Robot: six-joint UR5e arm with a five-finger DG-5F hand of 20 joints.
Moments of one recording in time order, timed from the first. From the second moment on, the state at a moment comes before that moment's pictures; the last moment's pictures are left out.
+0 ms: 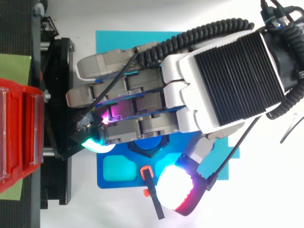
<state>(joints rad) 0.01 -2.29 -1.15 -2.60 -2.04 -1.43</state>
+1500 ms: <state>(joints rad) -0.01 -2.29 -1.19 -2.60 -2.04 -1.43</state>
